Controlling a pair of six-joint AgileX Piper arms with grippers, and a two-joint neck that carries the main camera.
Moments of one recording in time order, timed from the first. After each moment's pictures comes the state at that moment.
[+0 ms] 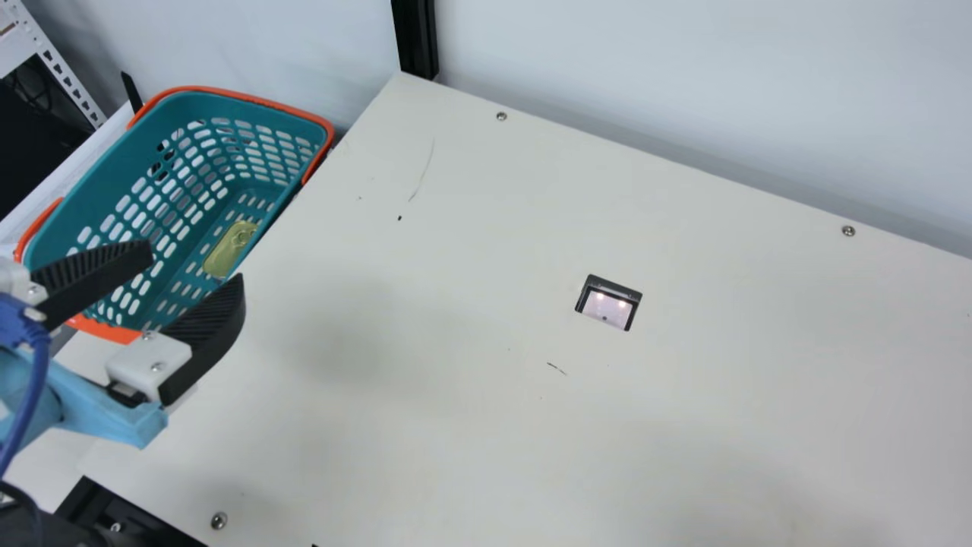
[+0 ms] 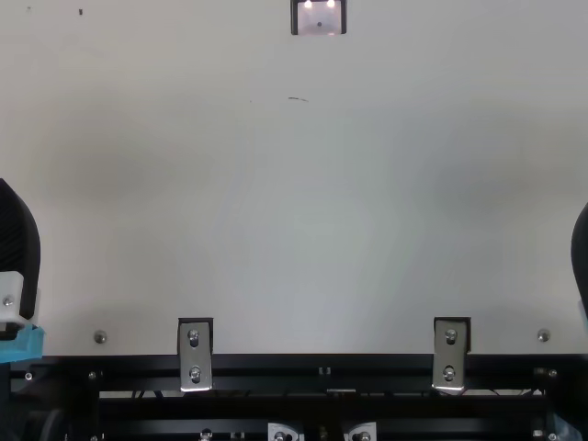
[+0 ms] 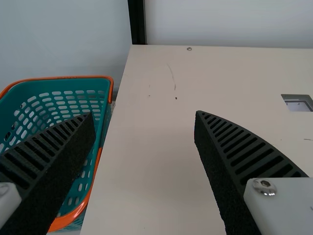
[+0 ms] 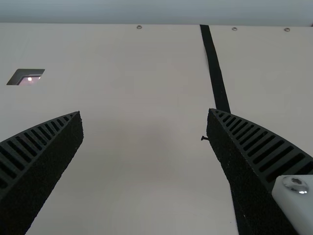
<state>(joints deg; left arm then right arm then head) -4.0 13.5 -20.2 4.9 38.2 -6.4 -4.0 13.6 -20.2 4.9 38.2 -6.5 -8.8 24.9</state>
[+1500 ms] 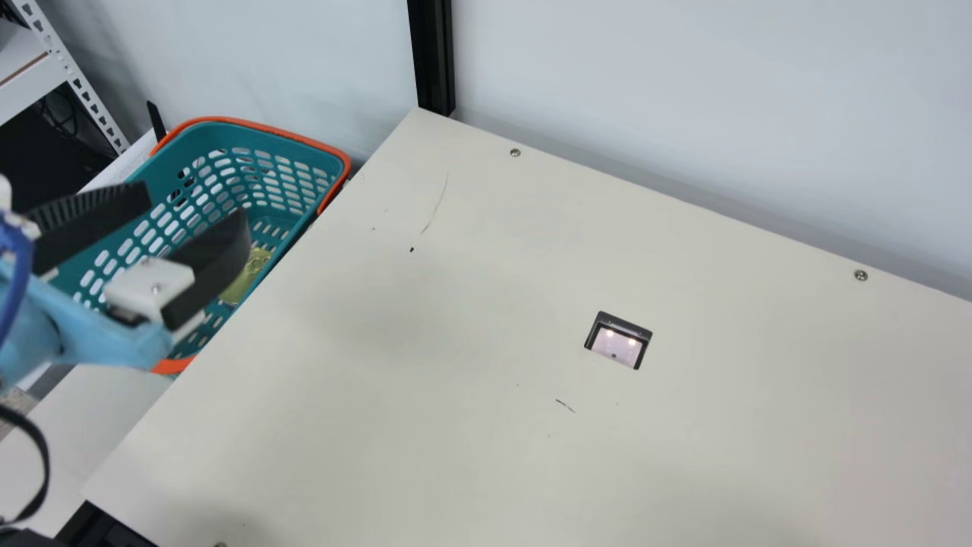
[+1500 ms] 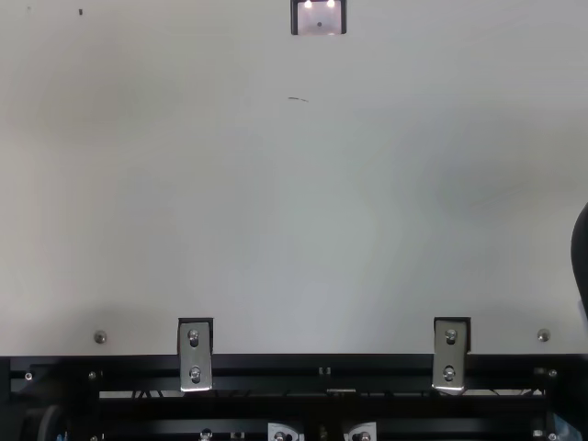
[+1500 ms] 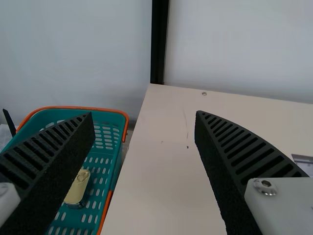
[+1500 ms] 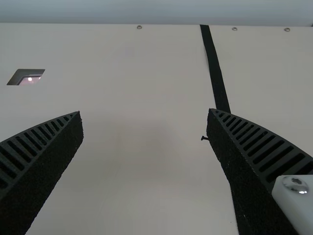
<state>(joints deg) 1.6 29.0 -30.7 6.8 29.1 -11.4 -4.0 13.6 -20.2 4.9 38.2 -6.5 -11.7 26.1</state>
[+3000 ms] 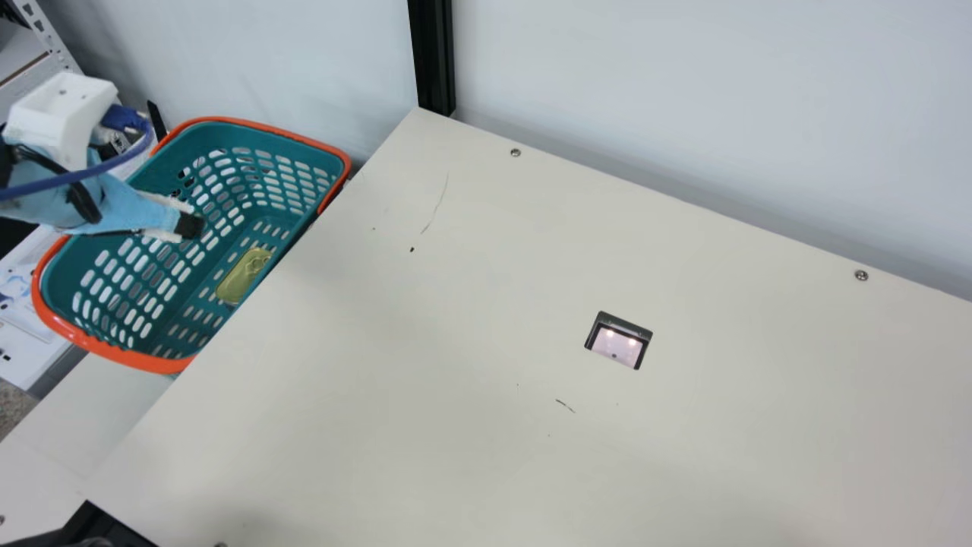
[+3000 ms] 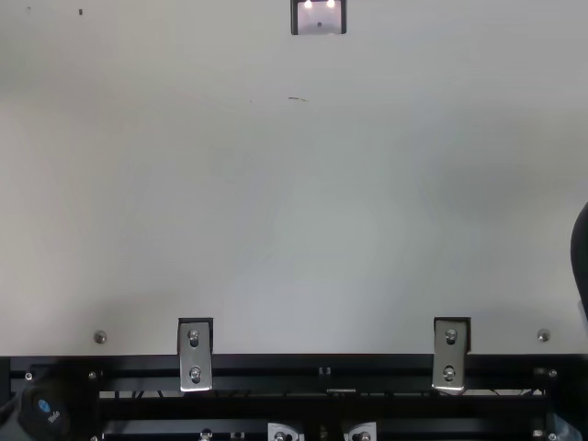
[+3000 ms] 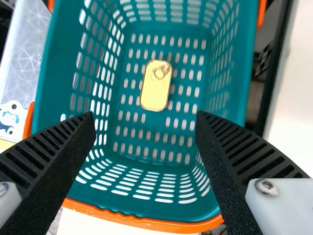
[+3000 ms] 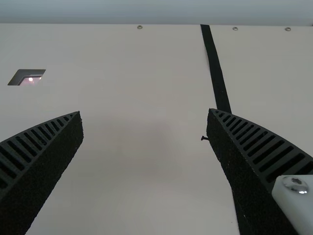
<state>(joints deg) 36.7 86.8 -50.8 -11.8 32.5 36.3 -4.0 13.6 -20.2 5.1 38.2 -6.5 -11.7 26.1</state>
